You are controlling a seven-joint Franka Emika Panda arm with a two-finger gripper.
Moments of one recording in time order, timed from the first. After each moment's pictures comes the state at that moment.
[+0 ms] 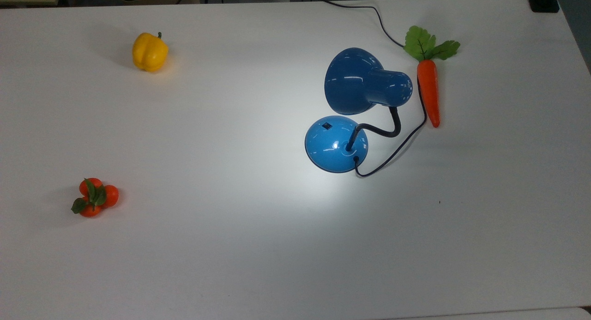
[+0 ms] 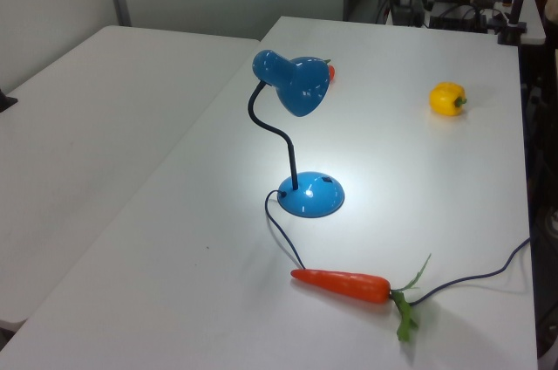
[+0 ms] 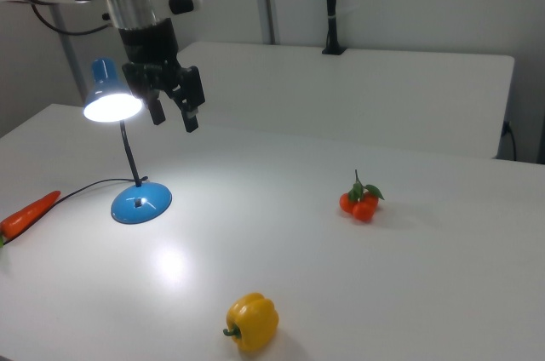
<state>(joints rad) -0.19 0.01 0.13 -1.55 -0.08 1.56 0.00</state>
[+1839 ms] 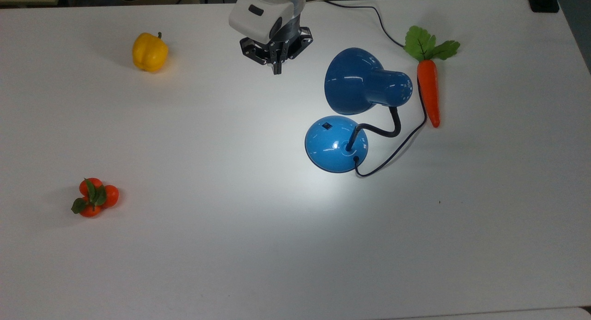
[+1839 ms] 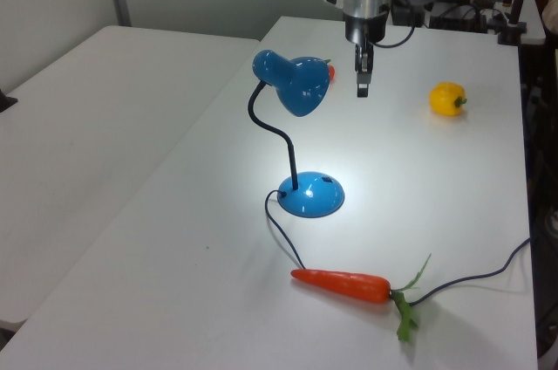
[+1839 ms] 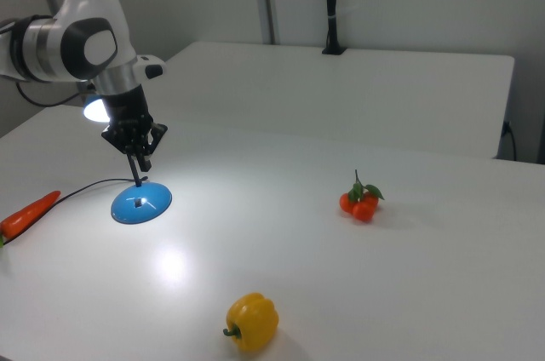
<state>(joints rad) 0.06 0.17 0.14 -1.72 -0.07 1.88 -0.12</state>
